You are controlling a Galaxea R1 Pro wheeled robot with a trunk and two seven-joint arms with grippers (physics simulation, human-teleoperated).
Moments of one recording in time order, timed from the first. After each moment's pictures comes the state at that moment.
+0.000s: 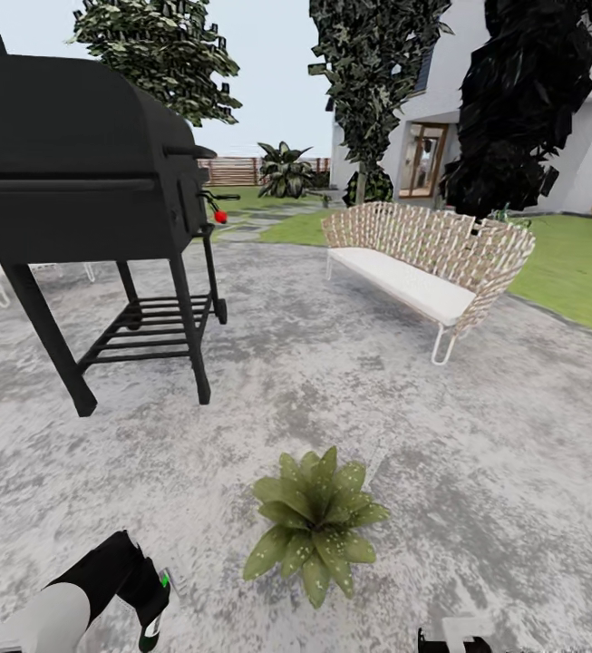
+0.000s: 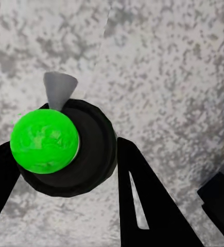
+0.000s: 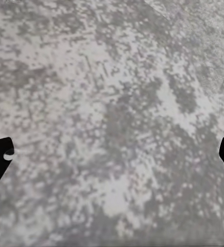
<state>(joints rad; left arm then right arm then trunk) -0.66 0.13 0.10 -0.31 -0.98 0.30 -0.80 -0.41 -0.04 0.19 -0.04 -0.08 -0.41 -0.25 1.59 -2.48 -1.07</state>
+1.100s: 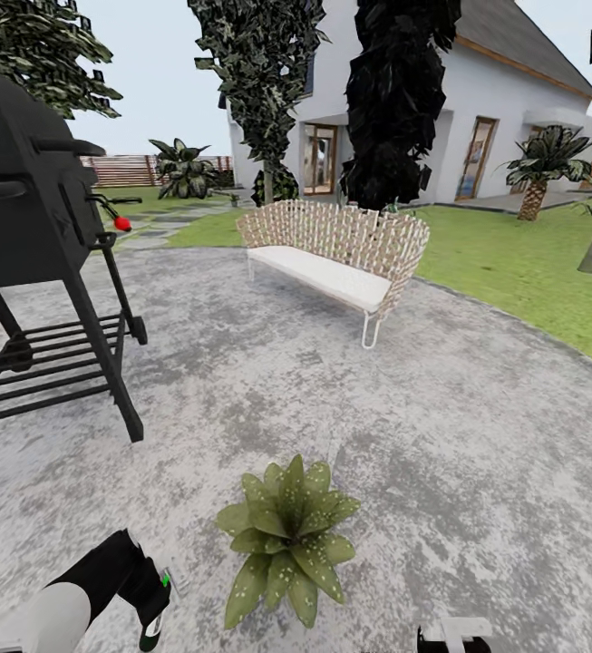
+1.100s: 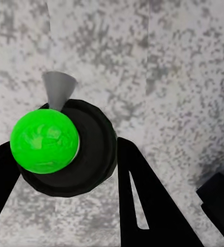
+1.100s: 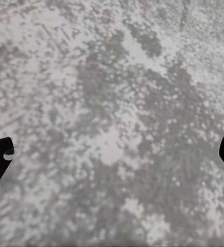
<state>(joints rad) -0.66 0.13 0.10 -0.32 -0.98 0.30 -0.80 -0.41 -0.04 0.19 -0.04 -0.08 -0.41 -0.25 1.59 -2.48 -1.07</state>
